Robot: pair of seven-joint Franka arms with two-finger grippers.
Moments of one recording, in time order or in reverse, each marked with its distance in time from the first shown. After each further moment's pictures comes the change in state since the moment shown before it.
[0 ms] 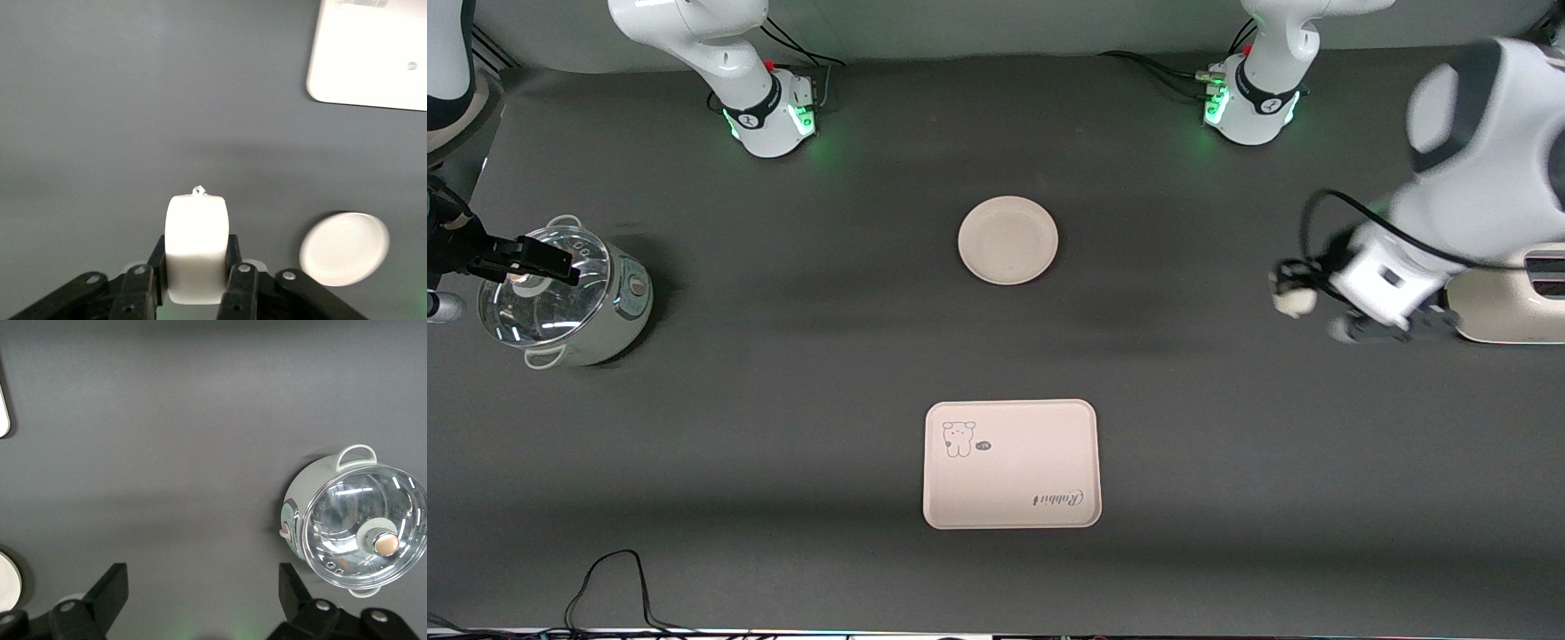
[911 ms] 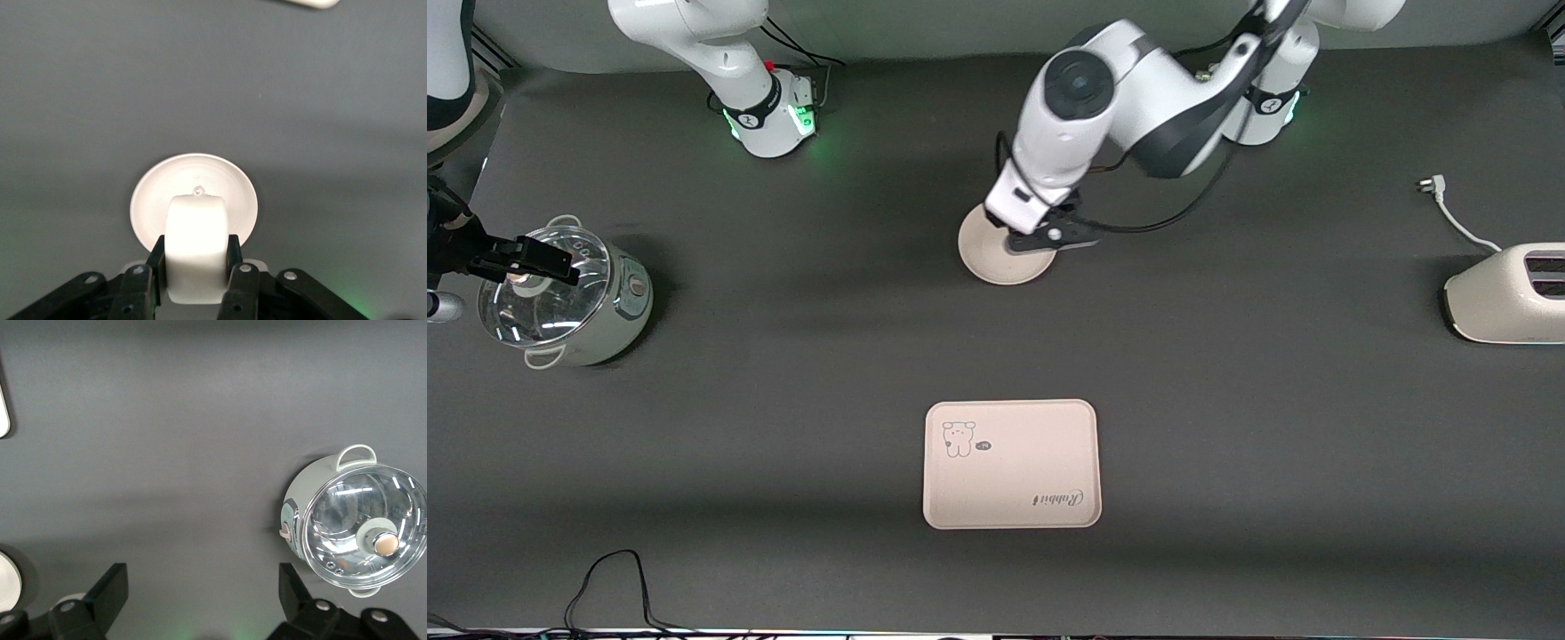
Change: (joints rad) left arm -0.490 0.227 -0.099 -0.054 0.025 0.385 -0.571; right arm 0.000 0.000 0.000 0.000 0.000 0.000 0.000
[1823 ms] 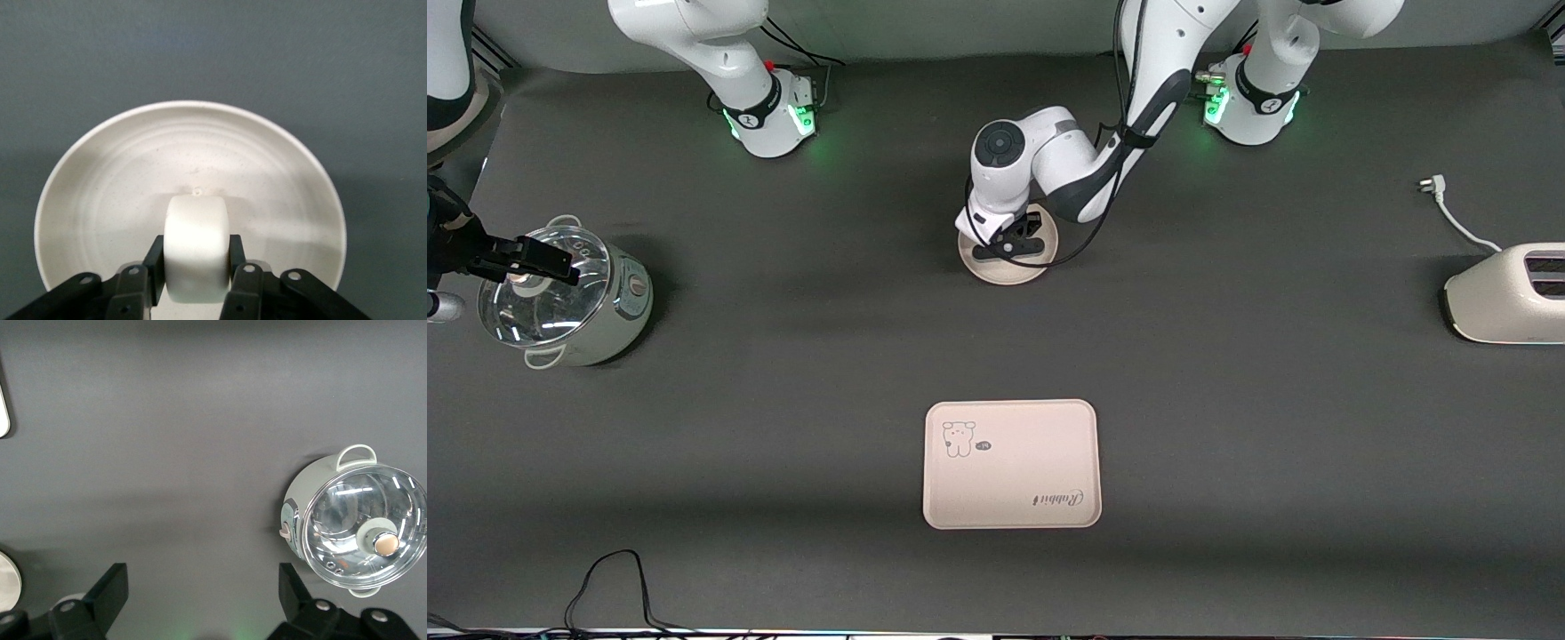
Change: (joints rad) left arm -0.153 0.238 0.007 -0.206 0.224 0.392 -0.212; right arm 0.000 0.000 0.000 0.000 0.000 0.000 0.000
